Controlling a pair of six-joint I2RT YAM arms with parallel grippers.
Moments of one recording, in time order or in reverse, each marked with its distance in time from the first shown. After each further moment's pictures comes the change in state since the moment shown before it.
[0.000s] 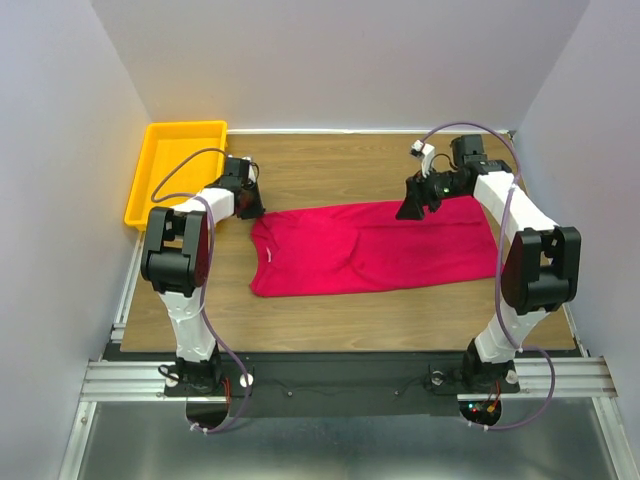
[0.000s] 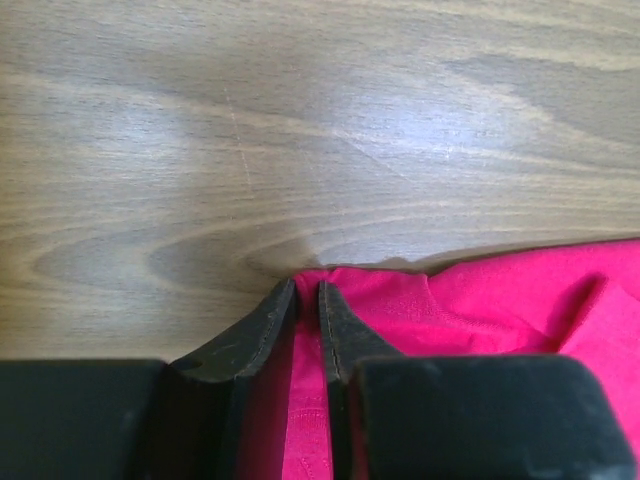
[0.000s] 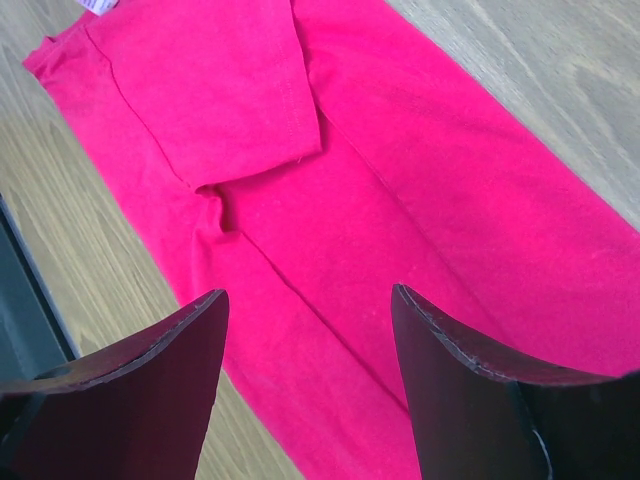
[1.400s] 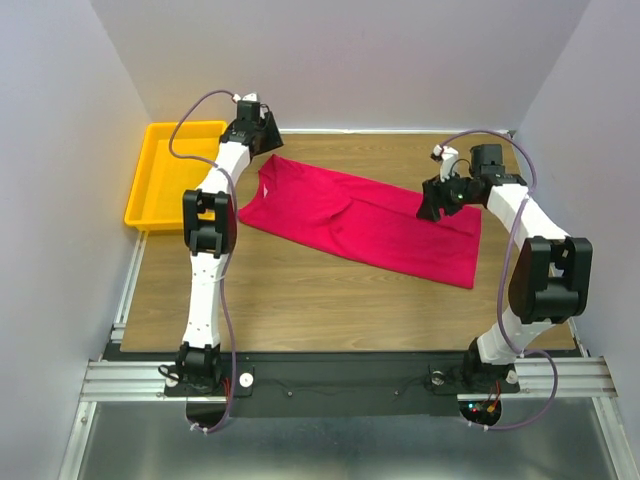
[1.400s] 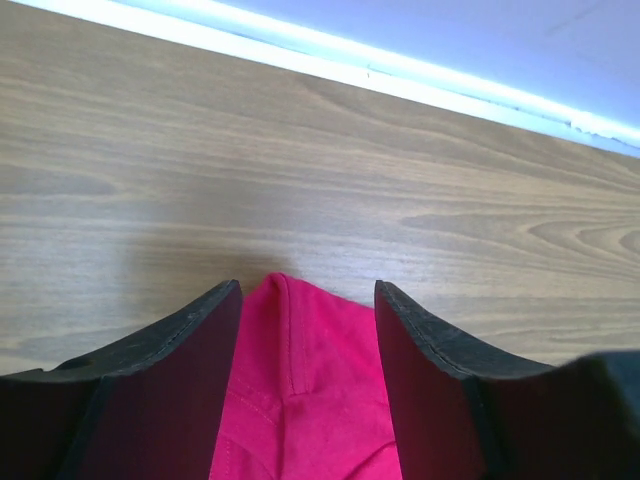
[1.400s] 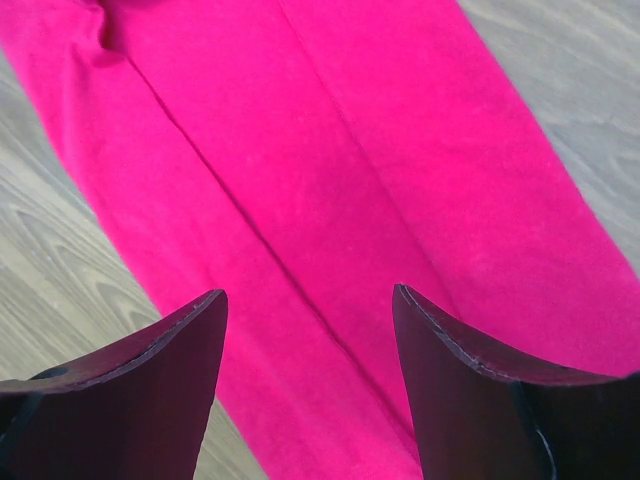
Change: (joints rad) left arm 0.008 0.631 1.120 -0.193 -0.007 -0.098; right arm -0.090 -0.078 -0.136 0.156 0.214 0.051
